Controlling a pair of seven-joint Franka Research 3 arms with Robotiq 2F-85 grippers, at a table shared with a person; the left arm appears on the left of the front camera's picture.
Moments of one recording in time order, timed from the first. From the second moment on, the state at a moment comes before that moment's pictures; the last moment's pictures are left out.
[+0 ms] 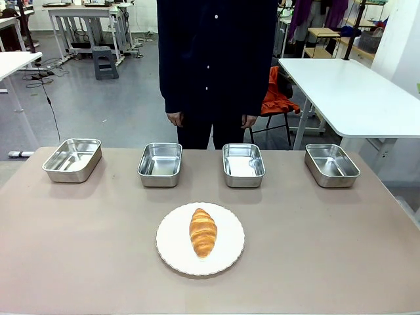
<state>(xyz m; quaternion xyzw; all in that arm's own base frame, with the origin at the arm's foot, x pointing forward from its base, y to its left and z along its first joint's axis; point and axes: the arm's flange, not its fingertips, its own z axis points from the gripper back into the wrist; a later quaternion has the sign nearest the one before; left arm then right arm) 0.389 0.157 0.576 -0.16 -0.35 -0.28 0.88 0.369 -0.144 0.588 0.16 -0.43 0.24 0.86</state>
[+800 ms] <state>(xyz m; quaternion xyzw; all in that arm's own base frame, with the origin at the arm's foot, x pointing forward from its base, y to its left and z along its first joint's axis) 0.389 0.157 0.576 -0.16 -0.35 -0.28 0.88 0.369 -0.144 0.588 0.16 -0.43 0.24 0.86</state>
